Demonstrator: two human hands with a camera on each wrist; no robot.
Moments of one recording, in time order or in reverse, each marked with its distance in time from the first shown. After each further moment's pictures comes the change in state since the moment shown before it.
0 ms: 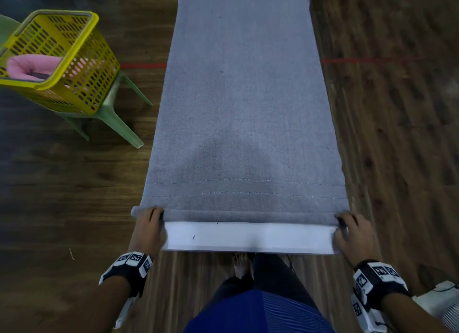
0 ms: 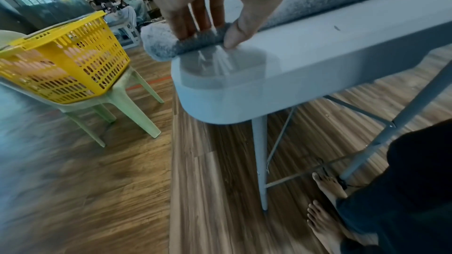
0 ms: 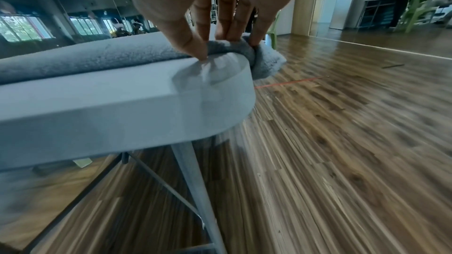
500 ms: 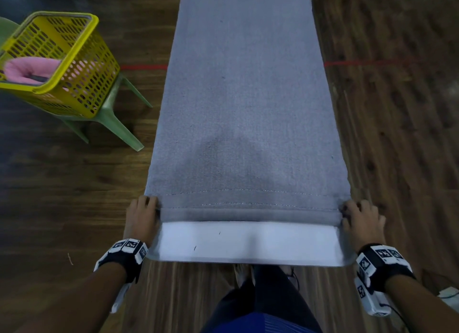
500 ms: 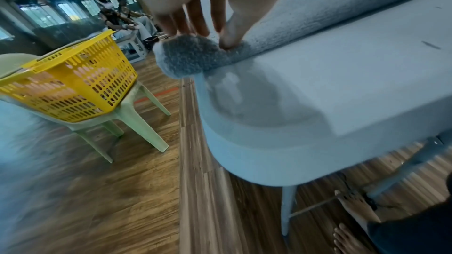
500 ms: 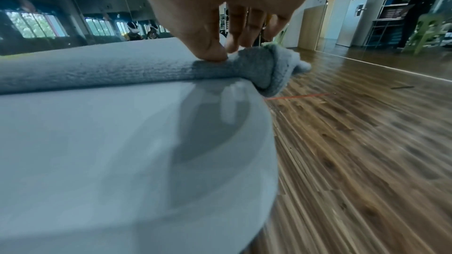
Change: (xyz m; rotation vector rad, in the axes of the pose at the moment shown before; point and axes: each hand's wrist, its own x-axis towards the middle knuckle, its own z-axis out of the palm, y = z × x) left_hand 0.048 -0.008 -0.022 0.211 -0.026 -0.081; right_hand 0.051 -0.013 -0.010 -0.231 -0.075 0.122
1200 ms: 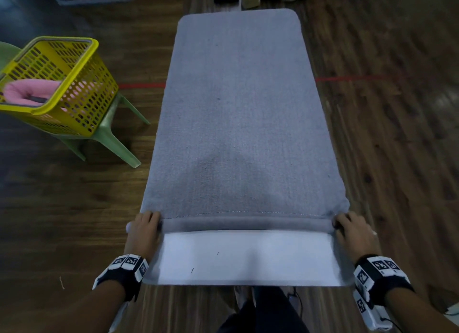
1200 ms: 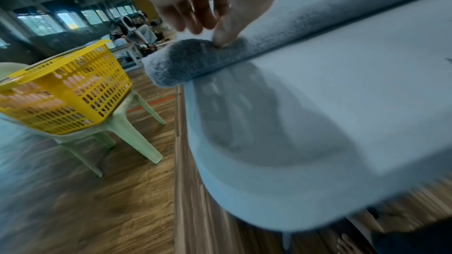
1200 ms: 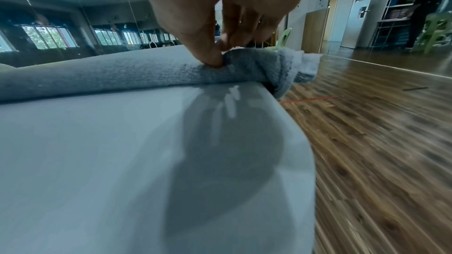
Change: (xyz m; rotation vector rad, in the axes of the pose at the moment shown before) left_hand 0.018 0.008 -0.002 -0.073 0.049 0.106; right_hand 0.015 -0.007 0.001 0.030 -0.005 -0.091
